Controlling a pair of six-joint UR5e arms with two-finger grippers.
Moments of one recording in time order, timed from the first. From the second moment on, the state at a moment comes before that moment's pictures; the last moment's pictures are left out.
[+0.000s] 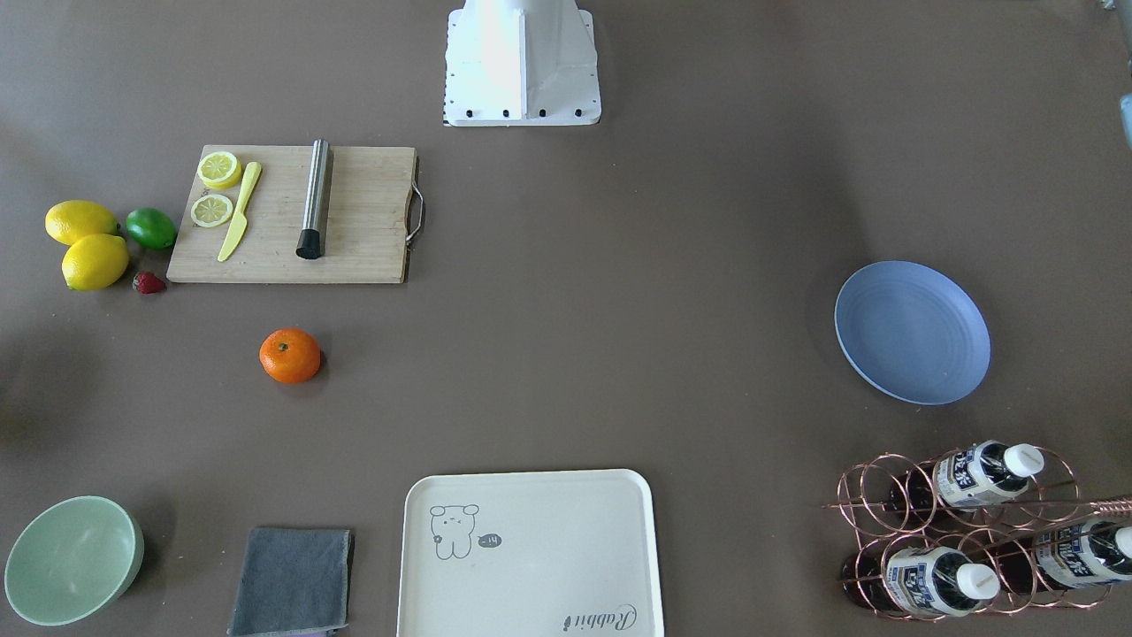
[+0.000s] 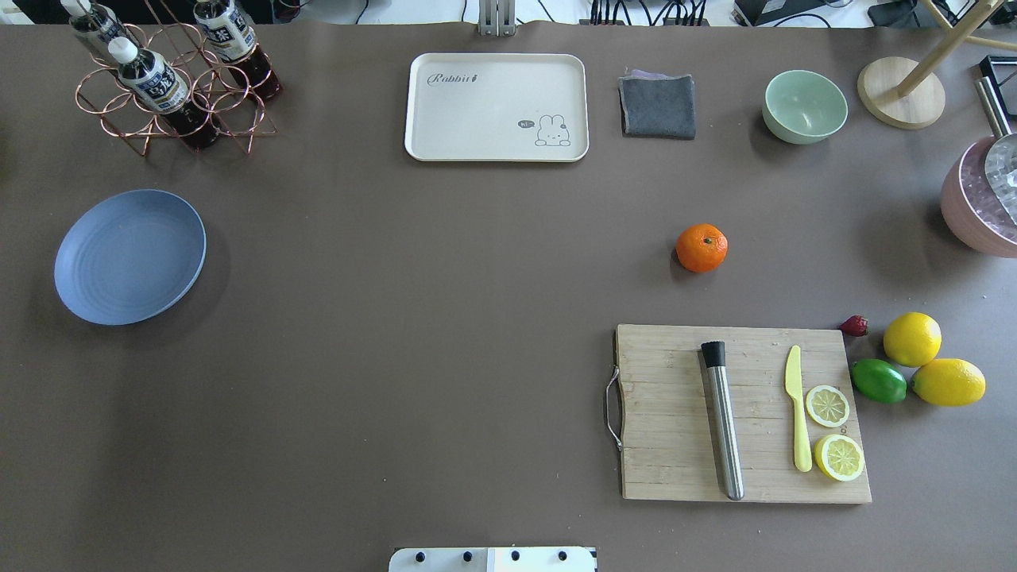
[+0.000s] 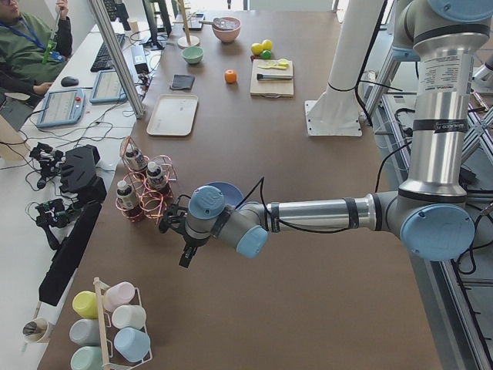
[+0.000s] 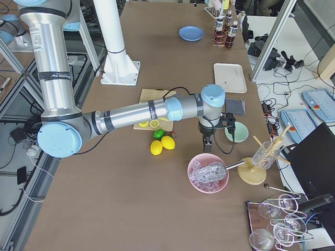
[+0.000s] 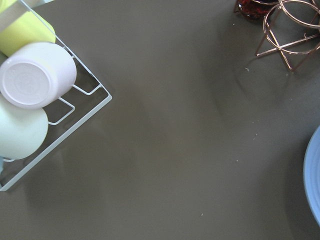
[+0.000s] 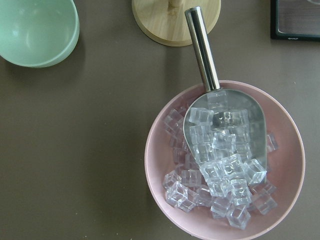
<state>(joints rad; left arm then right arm) -1.41 -1.57 -1.43 -2.29 -2.29 -0.28 1.45 -1.44 1.72 -1.63 2.32 0.21</state>
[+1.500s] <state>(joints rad) -1.09 -1.60 -1.33 -2.57 -2.27 -0.72 1.32 -1.34 1.72 -1.53 2.31 0.50</state>
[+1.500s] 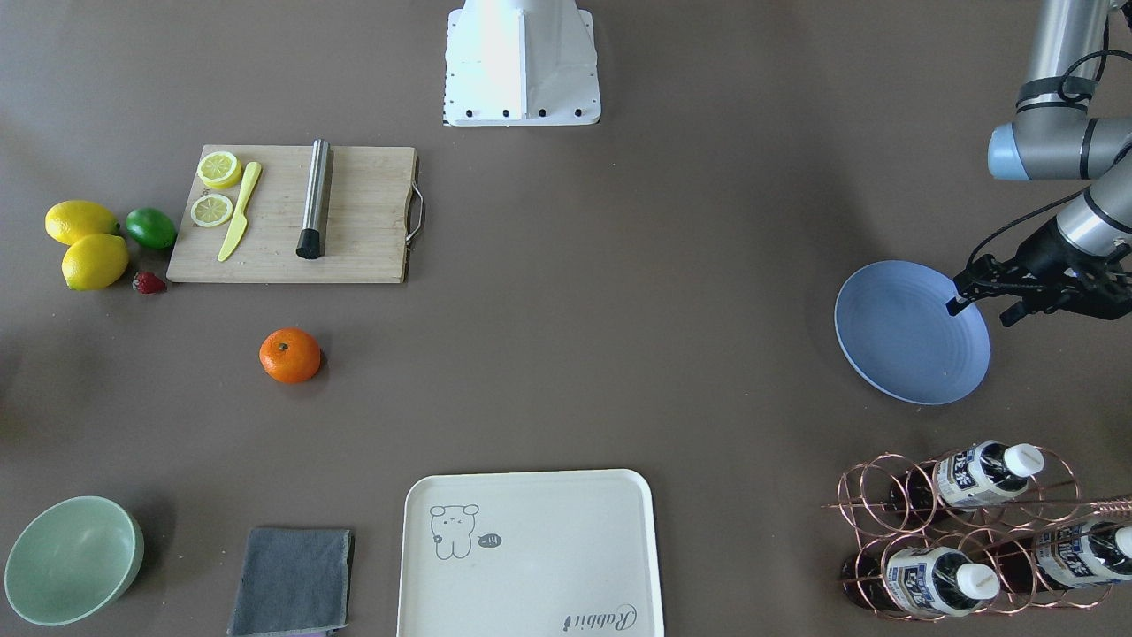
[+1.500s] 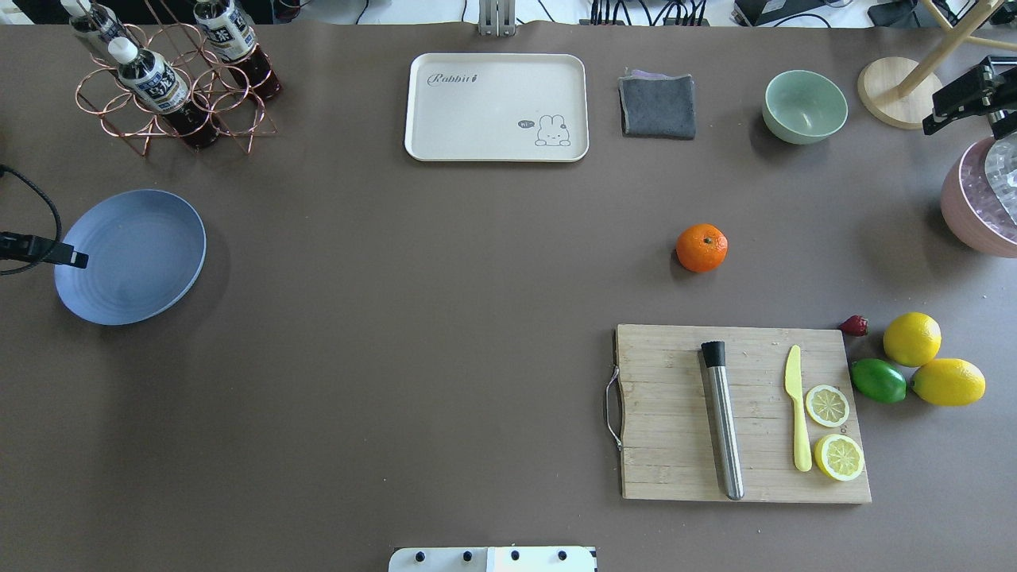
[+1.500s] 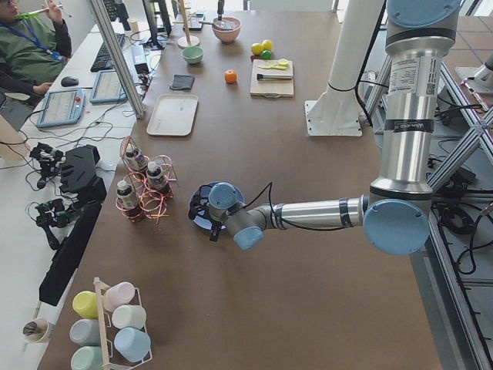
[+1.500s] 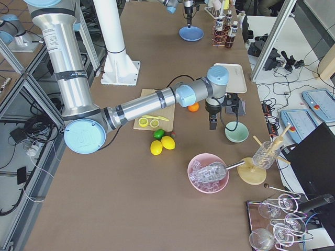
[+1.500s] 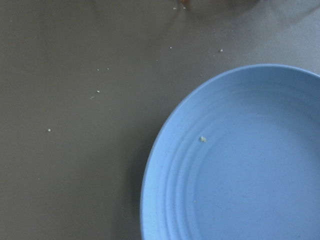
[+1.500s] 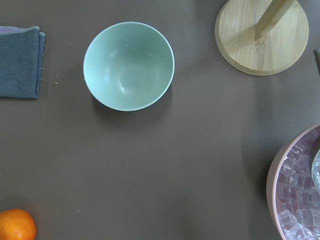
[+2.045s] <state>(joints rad) -1.09 -1.60 -1.31 -2.57 -2.27 -0.72 1.31 -1.34 1.72 -1.53 2.31 0.50</state>
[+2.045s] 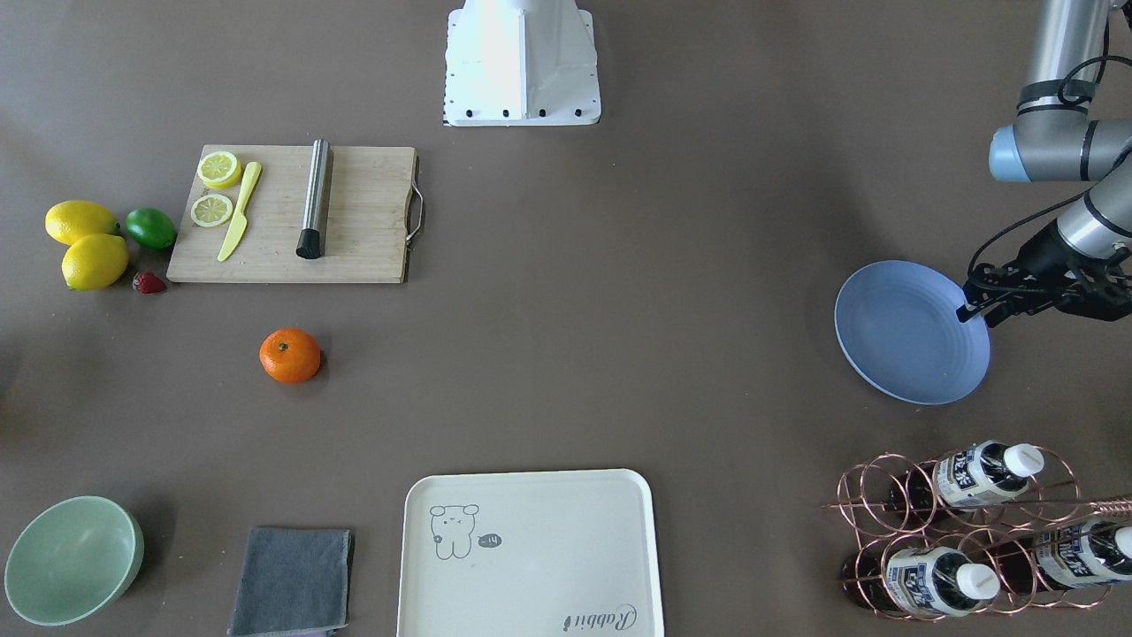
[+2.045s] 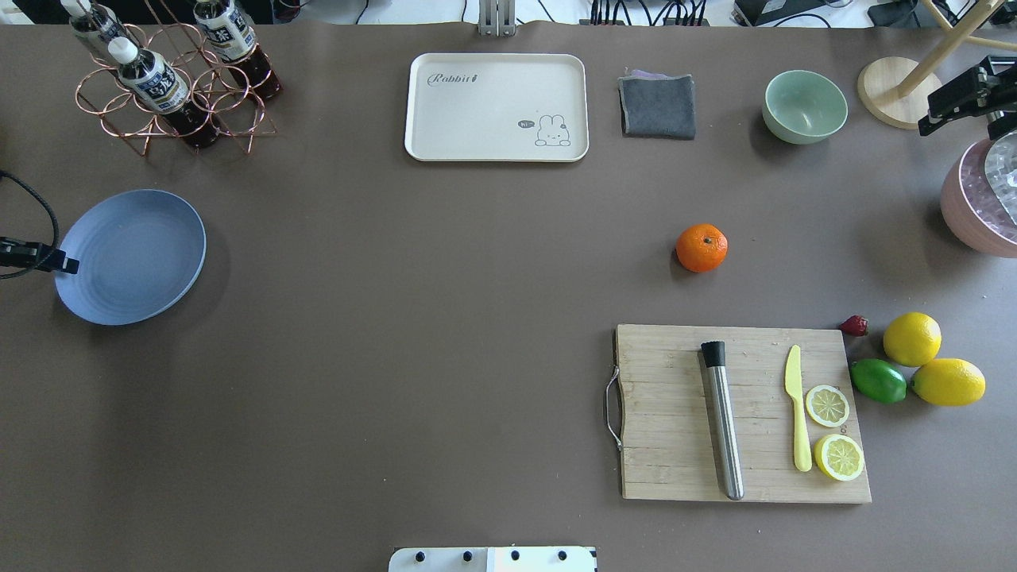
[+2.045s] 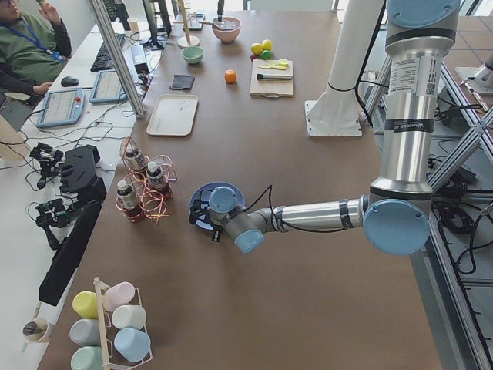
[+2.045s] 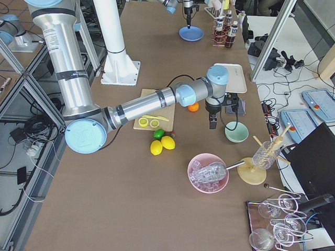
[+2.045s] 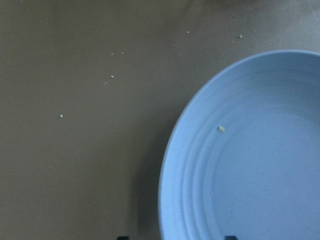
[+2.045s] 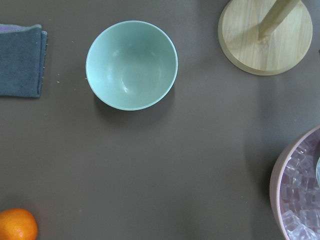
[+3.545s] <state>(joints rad) -1.15 -1.66 -1.54 -2.51 -2.42 -1.09 1.25 -1.30 1.72 -1.53 2.31 0.58</state>
